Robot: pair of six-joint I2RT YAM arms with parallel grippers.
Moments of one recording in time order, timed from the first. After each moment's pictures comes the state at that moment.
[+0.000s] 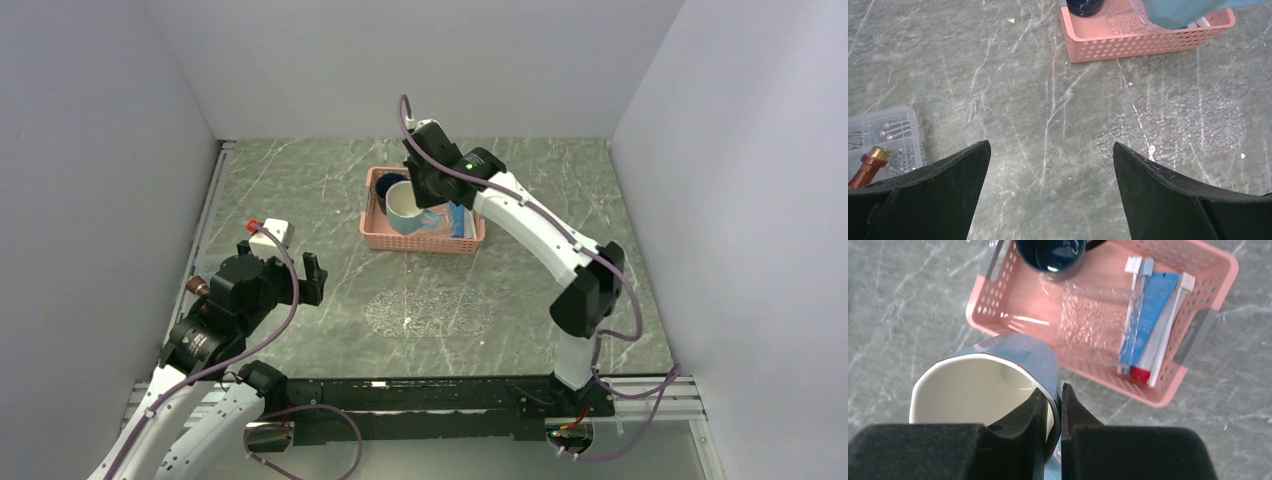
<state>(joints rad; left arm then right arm) -0.49 0.51 0.79 -0.70 -0.17 -0.21 0.76 1.88 1.98 -0.92 0.25 0.35</state>
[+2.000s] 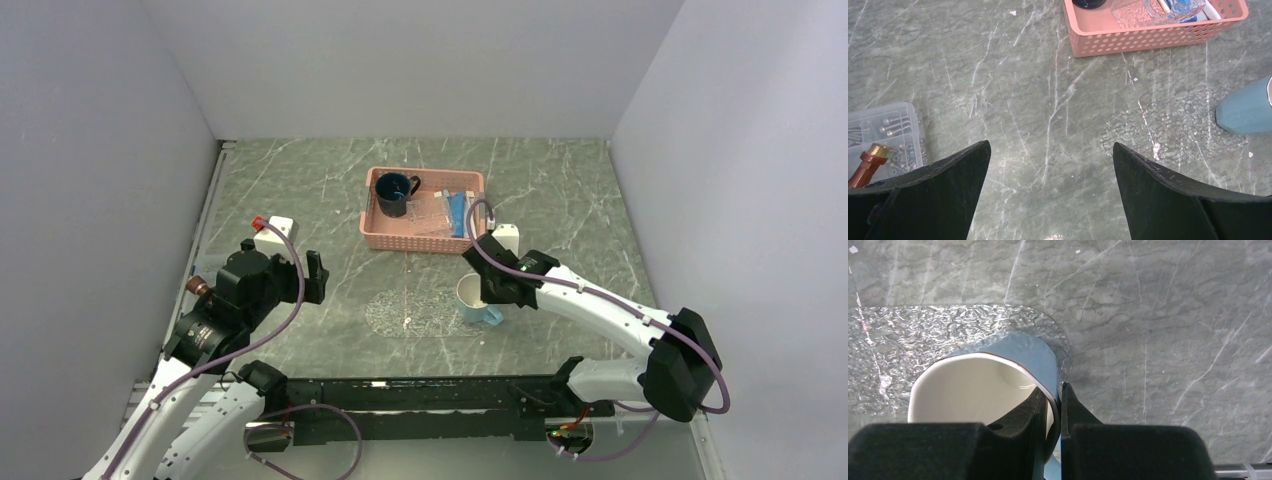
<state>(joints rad) -0.49 0.55 0.79 -0.70 -0.17 -0.21 0.79 1.24 0.88 -0.78 0.42 0.73</state>
